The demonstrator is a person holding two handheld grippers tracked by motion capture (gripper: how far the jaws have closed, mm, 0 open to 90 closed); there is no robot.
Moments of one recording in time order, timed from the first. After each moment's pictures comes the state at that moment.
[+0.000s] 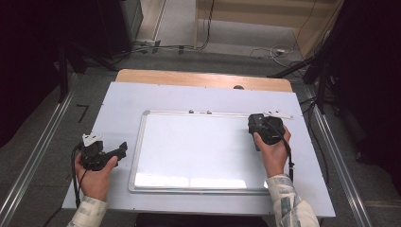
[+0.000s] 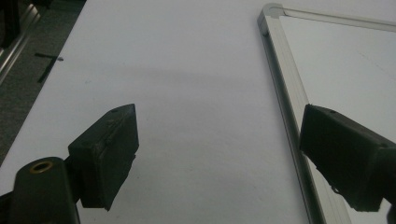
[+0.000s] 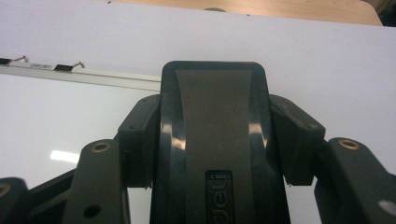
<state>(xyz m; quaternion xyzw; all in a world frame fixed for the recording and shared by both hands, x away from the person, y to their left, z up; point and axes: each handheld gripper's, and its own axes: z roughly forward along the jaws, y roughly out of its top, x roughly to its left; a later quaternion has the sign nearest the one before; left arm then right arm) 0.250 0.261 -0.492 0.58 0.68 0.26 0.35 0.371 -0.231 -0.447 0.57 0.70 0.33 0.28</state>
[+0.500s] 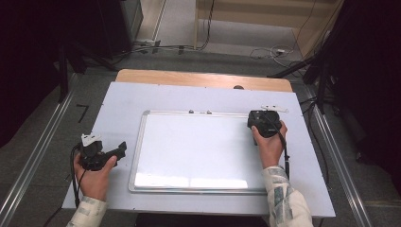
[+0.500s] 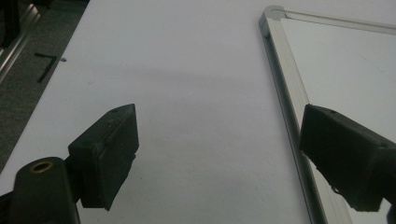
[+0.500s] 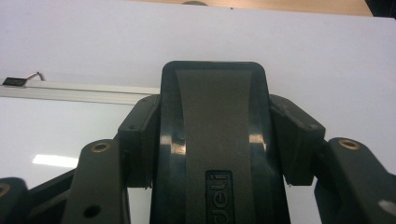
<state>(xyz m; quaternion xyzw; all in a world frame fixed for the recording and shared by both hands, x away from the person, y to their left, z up) 0.249 0.263 -0.491 0.58 0.68 0.26 0.36 0.399 -0.226 -0.457 0.60 0.68 0.31 0.28</state>
